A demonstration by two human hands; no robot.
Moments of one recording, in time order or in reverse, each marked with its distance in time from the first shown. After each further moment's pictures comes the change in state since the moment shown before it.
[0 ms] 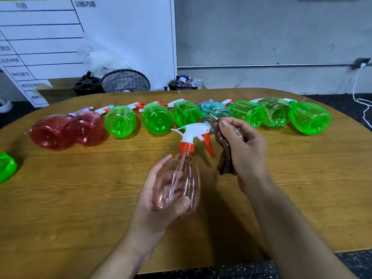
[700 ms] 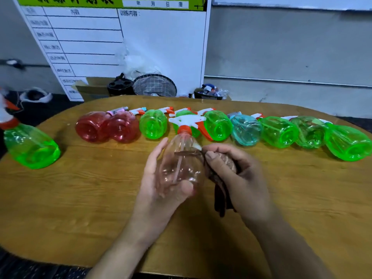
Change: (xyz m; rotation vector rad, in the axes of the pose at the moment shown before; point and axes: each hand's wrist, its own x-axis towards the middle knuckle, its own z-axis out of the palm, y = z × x) left_hand 0.001 0.048 -0.020 0.021 0.165 0.215; right_hand -0.038 0.011 0.043 -0.128 -0.482 -0.235
